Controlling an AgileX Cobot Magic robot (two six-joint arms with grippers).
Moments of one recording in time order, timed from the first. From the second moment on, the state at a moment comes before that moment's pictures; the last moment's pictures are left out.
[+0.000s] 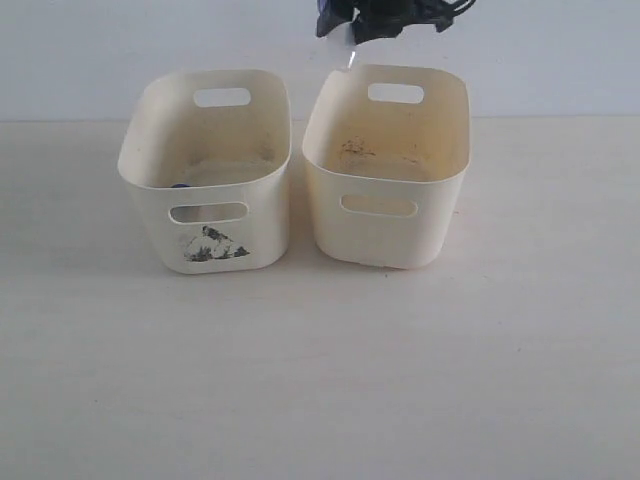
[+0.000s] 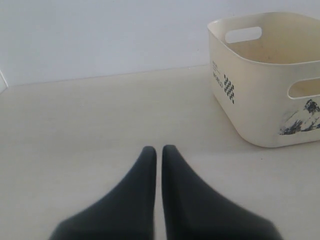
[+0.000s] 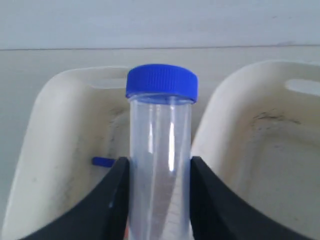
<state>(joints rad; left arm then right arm) -0.02 0.01 0.00 0.13 0.28 -0.02 0.28 2.10 -2.03 0.36 0.82 0.13</state>
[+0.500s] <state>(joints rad) -0.02 0.01 0.00 0.13 0.28 -0.02 0.37 2.11 -2.03 0.44 0.88 0.09</state>
